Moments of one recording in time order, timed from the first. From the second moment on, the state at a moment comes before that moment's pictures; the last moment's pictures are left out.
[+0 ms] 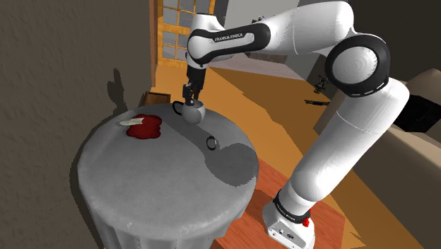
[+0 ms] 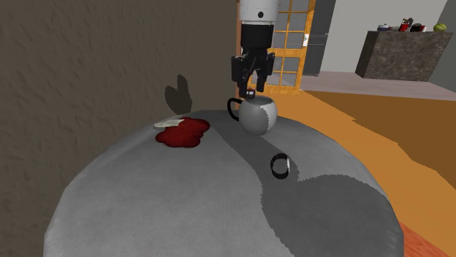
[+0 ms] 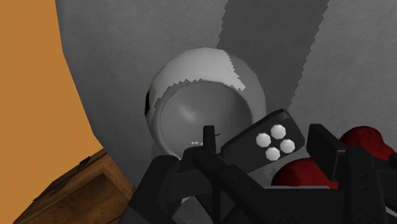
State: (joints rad) arm -0.15 0.02 0.17 -1.98 0.02 2.02 -0.26
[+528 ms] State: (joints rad) arm -0.15 0.03 0.17 -2.01 0.01 2.05 -0.26
